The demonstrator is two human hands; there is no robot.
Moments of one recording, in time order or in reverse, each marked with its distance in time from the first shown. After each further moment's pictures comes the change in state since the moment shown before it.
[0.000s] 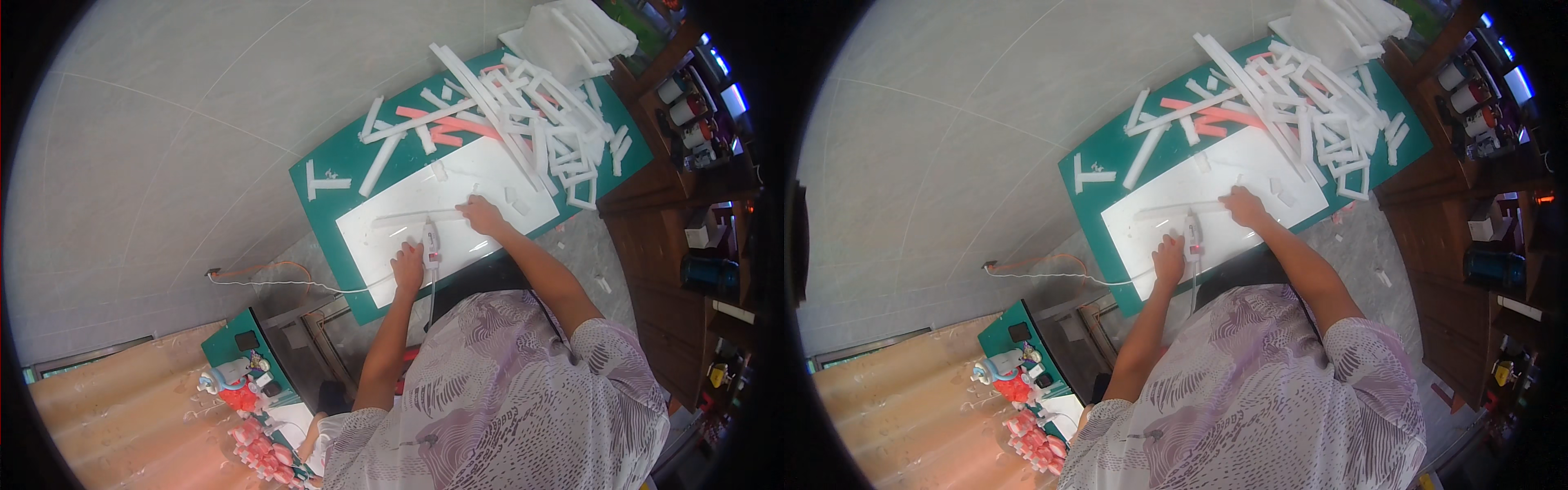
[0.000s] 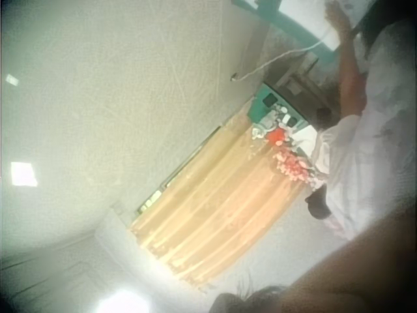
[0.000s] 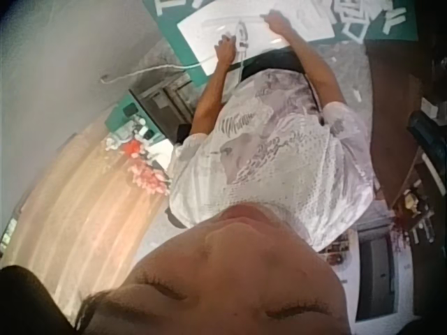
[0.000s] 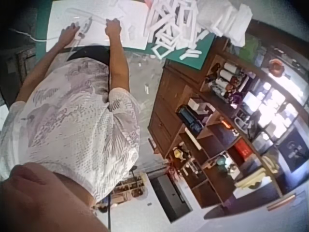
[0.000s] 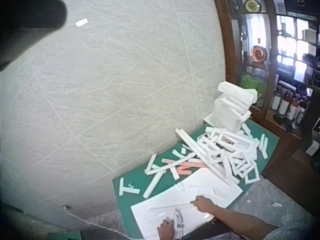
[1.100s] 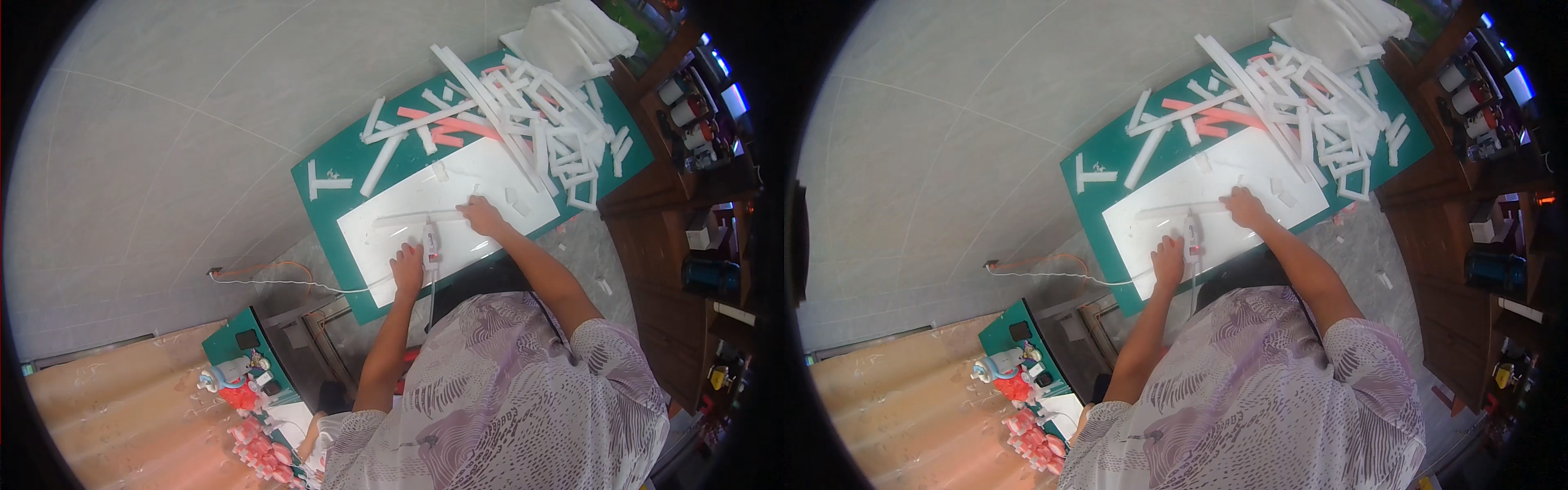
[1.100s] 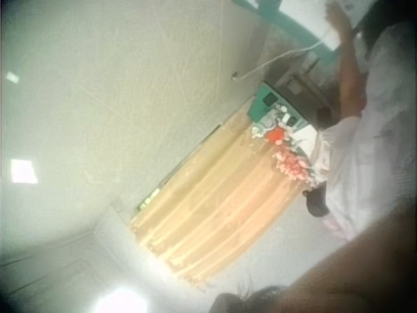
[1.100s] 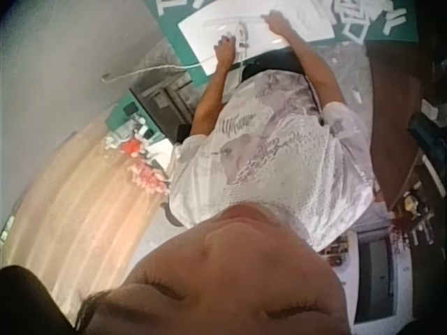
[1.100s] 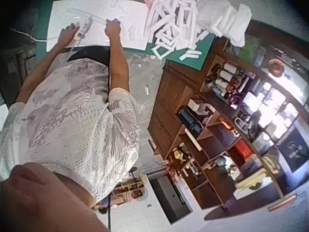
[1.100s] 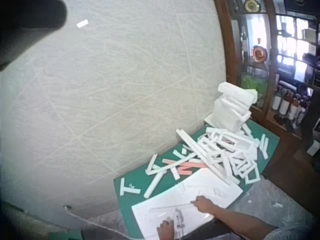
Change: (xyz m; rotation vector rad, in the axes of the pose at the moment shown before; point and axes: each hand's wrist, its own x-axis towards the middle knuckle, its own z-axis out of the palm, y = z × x) left_hand -0.005 0.002 -0.006 0.028 0.058 0.003; right_hand -0.001 -0.003 -0.004 0.028 -0.023 -0.002
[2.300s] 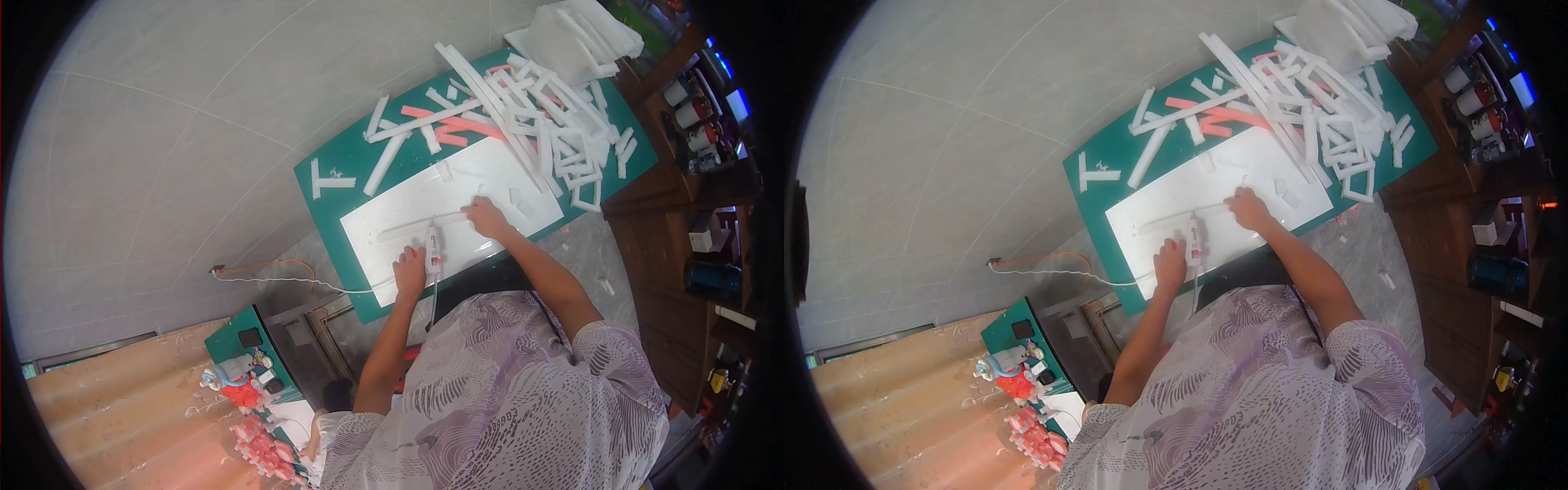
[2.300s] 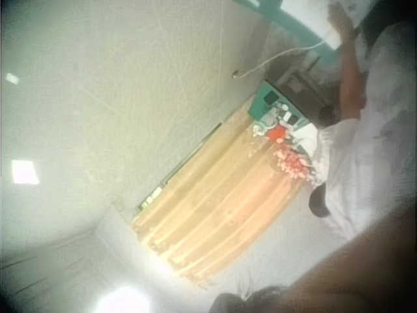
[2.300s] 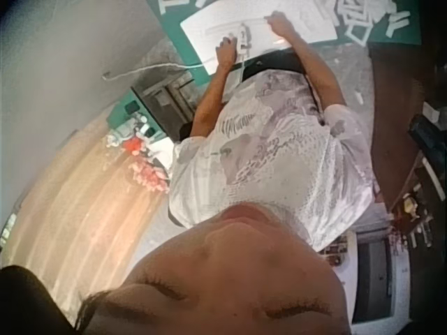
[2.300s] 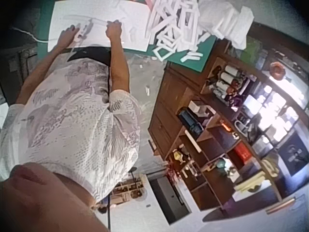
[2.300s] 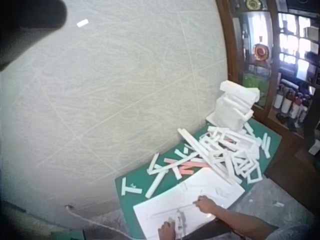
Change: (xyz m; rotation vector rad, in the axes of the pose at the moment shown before) left_hand -0.005 -0.001 -0.012 -0.050 -0.045 0.014; right_hand -0.001 0.010 0.013 0.057 0.171 -0.116
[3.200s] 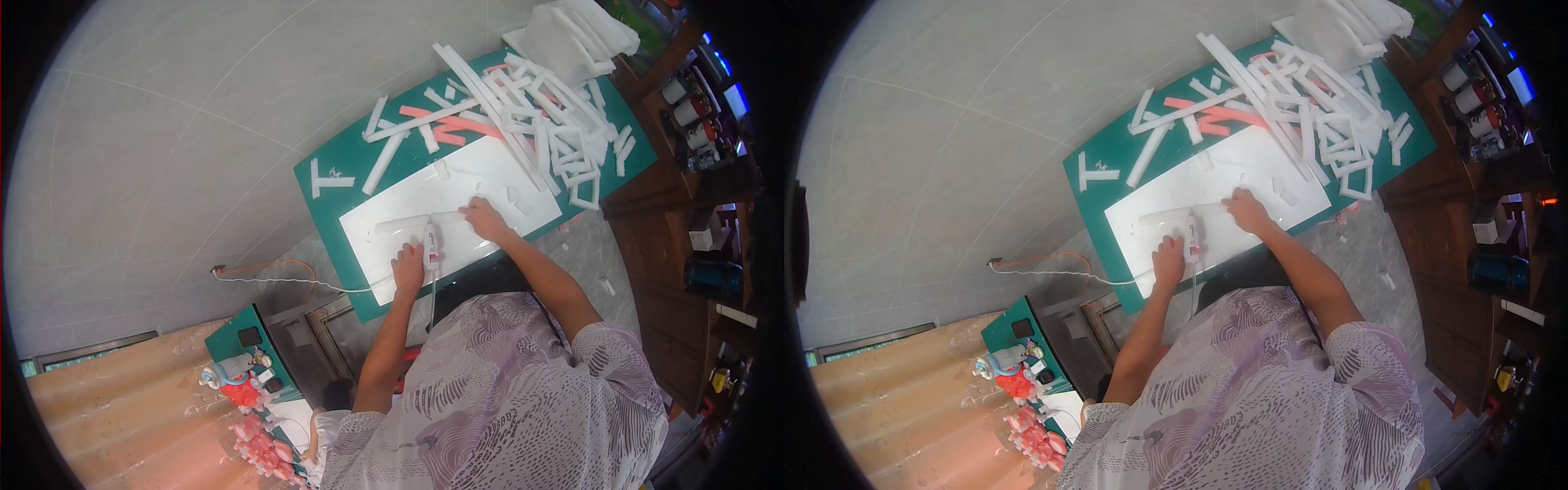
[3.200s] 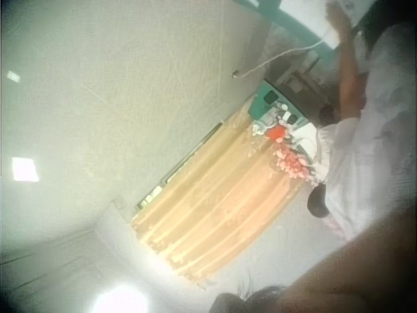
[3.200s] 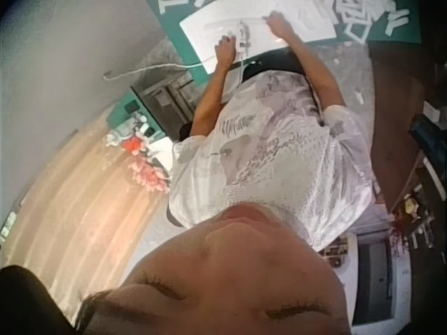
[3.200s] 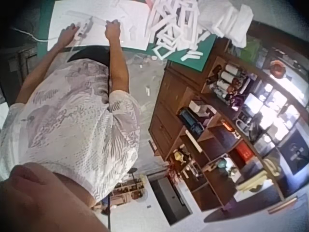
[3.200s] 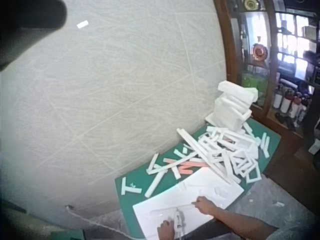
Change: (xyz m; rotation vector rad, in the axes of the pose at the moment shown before) left_hand 0.002 -0.001 0.004 -0.006 0.027 0.010; right_hand -0.011 -0.014 -0.010 0.085 -0.004 0.043
